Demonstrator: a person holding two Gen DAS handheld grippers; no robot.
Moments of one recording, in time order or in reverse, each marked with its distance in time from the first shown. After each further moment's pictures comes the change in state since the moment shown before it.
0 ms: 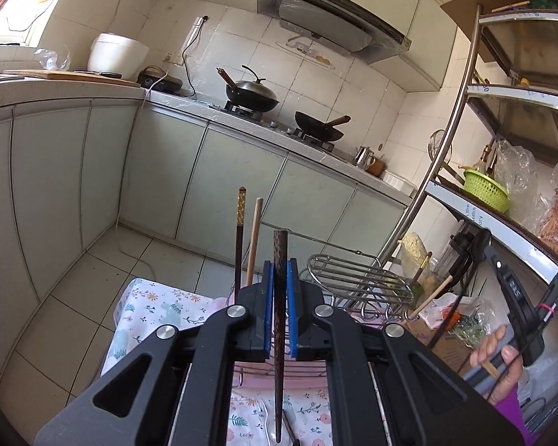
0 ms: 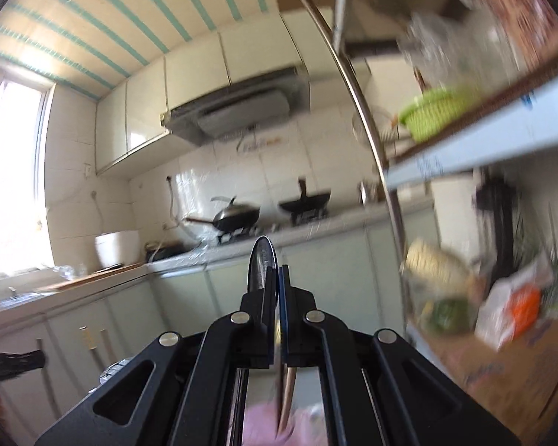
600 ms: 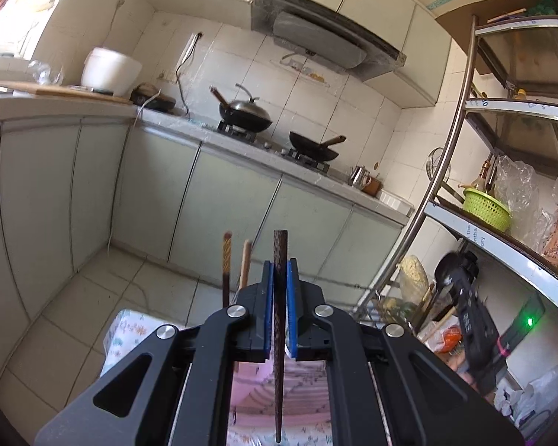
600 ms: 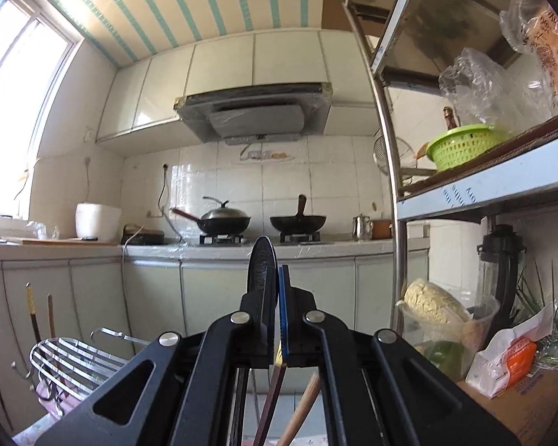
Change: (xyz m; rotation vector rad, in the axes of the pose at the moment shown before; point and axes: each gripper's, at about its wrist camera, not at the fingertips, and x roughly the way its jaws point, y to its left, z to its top) left arm 0.024 -0.011 0.025 0.019 -0.092 -0.018; right arm 0.047 0.028 -0.043 -0.170 -0.022 -0.021
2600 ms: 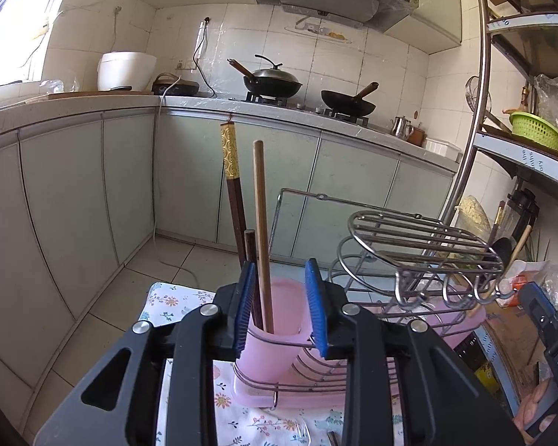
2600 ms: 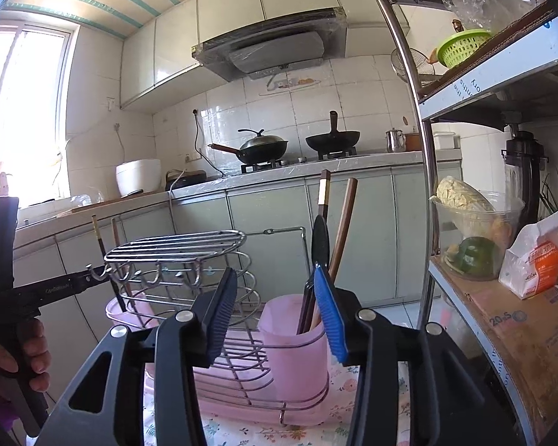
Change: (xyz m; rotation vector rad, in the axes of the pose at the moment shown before) left arm 0.050 -0.004 -0.071 0.139 0.111 0.212; right arm -0.063 0.003 -0.050 0.124 0.280 0.164
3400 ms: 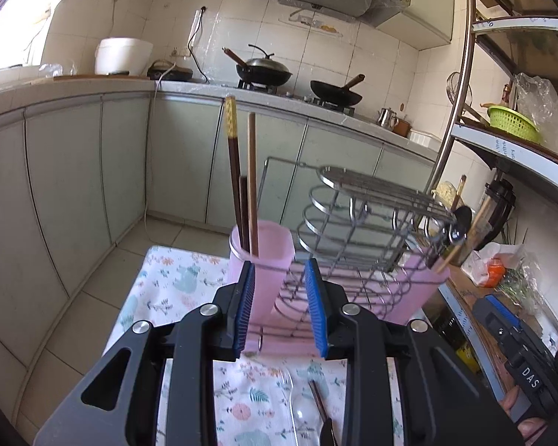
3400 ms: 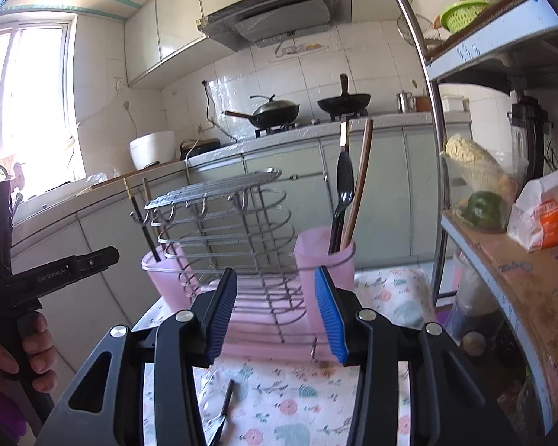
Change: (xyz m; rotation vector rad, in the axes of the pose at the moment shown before) left arm -0.052 0.000 -0.036 -0.023 0.057 -0.058; right arm -0.033 0.019 -0.031 0.057 0.166 0.065
